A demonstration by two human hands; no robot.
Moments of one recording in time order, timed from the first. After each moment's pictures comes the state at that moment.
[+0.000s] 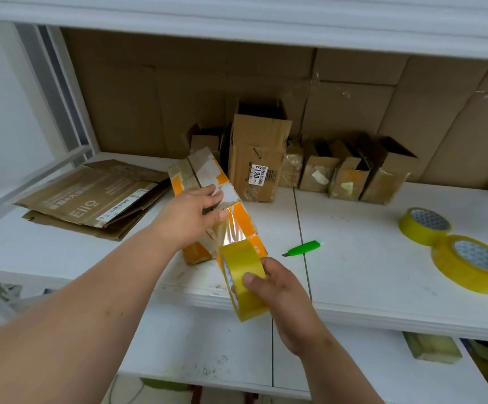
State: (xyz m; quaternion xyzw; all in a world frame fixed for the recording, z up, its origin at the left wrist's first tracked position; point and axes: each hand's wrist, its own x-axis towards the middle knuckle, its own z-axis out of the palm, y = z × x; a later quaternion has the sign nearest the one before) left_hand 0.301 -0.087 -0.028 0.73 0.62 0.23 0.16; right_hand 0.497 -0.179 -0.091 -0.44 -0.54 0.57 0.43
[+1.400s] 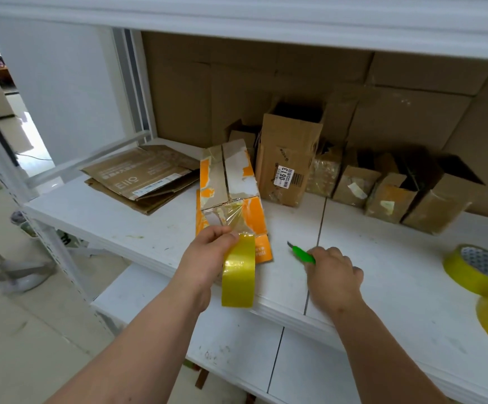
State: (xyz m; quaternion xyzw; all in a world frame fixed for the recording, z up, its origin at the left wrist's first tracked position) left_hand 0.385 -0.162 -0.067 0.28 0.61 0.59 0.45; right_hand 0.588 -0.080 -0.111 -0.65 -0.75 0.07 0.11
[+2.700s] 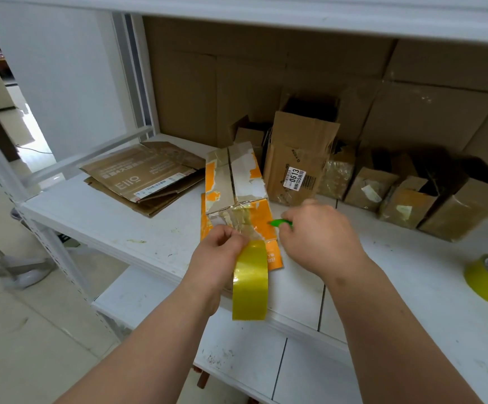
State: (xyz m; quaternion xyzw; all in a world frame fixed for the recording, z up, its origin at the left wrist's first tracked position) left_hand 0.381 -0.144 -0.065 0.30 0.66 0.56 0.40; right_hand 0.526 -0.076 -0.013 -0.50 -0.85 -0.03 0.15
